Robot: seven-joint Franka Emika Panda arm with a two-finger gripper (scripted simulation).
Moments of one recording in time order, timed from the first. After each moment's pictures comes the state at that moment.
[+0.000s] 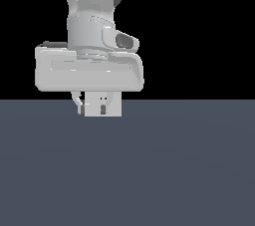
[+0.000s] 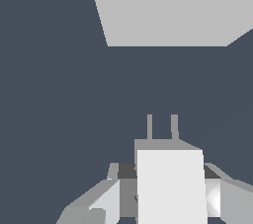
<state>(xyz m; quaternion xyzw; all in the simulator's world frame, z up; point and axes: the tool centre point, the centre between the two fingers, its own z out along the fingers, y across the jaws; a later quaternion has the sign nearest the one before) -0.037 0.070 0.078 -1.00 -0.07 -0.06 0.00</state>
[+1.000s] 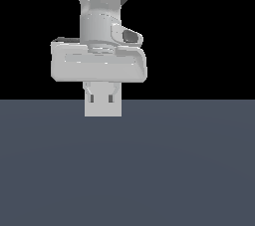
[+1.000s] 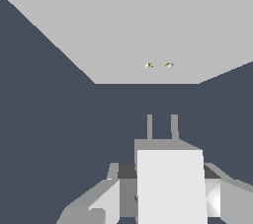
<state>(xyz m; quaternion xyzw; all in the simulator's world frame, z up) -0.008 0.059 0.100 -1.00 -0.07 -0.06 0.00</state>
